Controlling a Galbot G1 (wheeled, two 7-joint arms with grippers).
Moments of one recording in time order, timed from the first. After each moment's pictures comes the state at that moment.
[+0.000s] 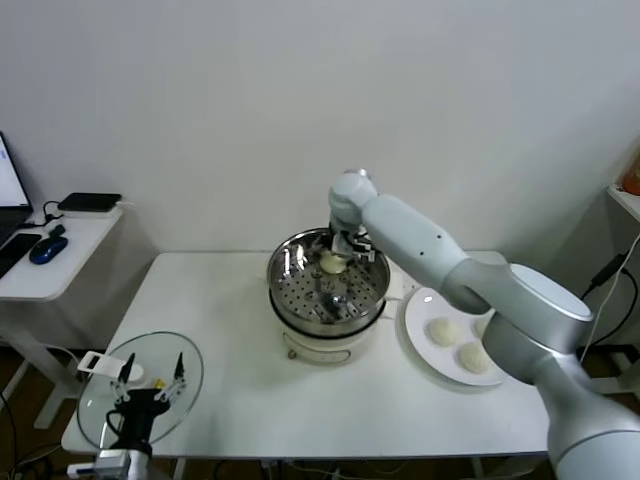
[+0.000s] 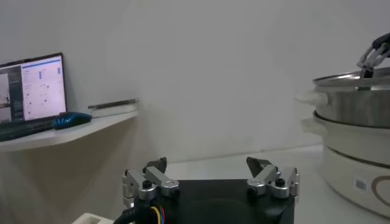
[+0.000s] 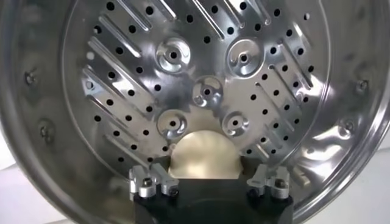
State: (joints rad) left arm 1.61 -1.47 -0.76 -1.89 -0.04 -0.14 0.03; right arm 0.21 1.45 -0.71 0.76 -0.86 0.73 -1.07
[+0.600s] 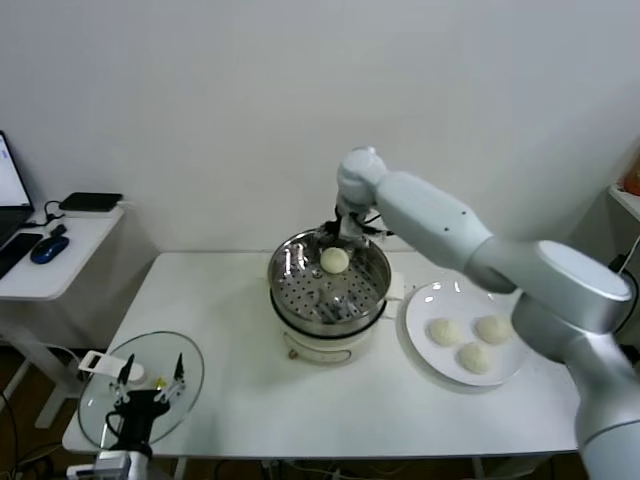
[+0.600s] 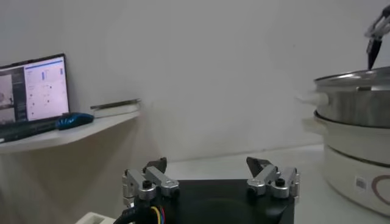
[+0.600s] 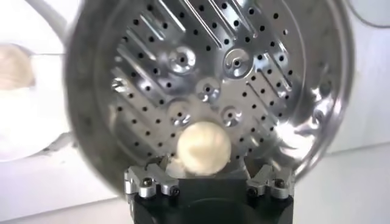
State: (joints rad) left arm 1.62 -1.48 -0.76 -1.91 -0.02 -0.12 0.03; right arm 0.44 1.27 -0.93 0.92 -0.43 0.68 -1.20
